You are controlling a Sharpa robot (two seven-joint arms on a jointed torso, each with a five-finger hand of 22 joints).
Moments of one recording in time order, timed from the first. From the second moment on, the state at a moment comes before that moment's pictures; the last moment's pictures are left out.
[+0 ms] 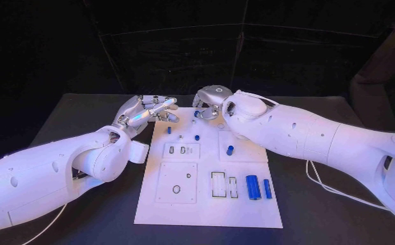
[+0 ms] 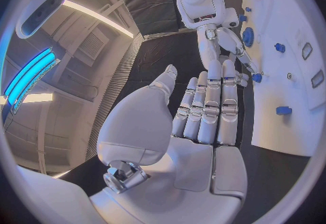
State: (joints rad) left arm 1.17 -0.92 -0.03 1.61 -0.10 -0.29 0.49; left_hand 1.26 0.01 0.09 0.03 0.04 0.96 0.20 0.15 0.08 1.08 0.14 0.14 0.08 1.18 0.08 0.27 0.26 0.17 1.06 0.19 0.31 0.11; right arm 1.28 -0.34 -0.04 1.03 -1.67 -0.29 -0.07; right_hand 1.23 -0.05 0.39 -0.18 0.11 0.94 0.18 0.07 0.06 1.06 0.12 0.06 0.06 1.47 0.02 1.30 0.96 0.11 1.38 0.13 1.30 1.04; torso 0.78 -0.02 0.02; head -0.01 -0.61
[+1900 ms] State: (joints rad) left arm 1.17 -0.93 -0.03 1.58 -0.10 -0.28 0.48; left_hand 1.26 0.01 0.09 0.03 0.04 0.96 0.20 0.15 0.08 1.08 0.14 0.14 0.08 1.18 0.08 0.27 0.26 0.17 1.06 0.19 0.31 0.11; right arm 1.29 -0.66 -0.01 1.23 -1.42 -0.16 -0.21; right_hand 1.33 -0.05 0.01 0.05 0.21 0.85 0.17 0.16 0.07 1.42 0.08 1.38 1.31 1.47 -0.01 1.50 1.31 0.05 1.47 0.10 1.48 1.31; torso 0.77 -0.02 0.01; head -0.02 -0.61
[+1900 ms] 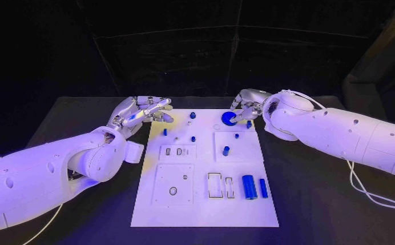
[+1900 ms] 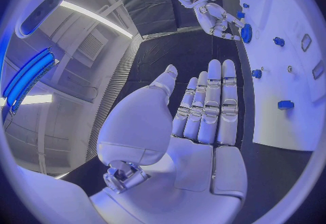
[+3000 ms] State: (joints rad) left arm 1.17 -0.93 -0.03 1.57 -0.10 -0.28 0.48; left_hand 1.26 0.01 0.09 0.03 0.04 0.96 0.20 0.15 0.08 1.08 0.14 0.14 0.08 1.18 0.08 0.27 0.26 0.17 1.06 0.19 0.31 0.11; right arm 1.28 -0.64 -0.01 1.23 -1.50 -0.15 -0.22; right_hand 1.40 0.02 0.13 -0.01 0.17 0.94 0.16 0.21 0.07 1.46 0.06 1.44 1.31 1.46 -0.01 1.50 1.31 0.05 1.47 0.10 1.49 1.31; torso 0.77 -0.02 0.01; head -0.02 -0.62
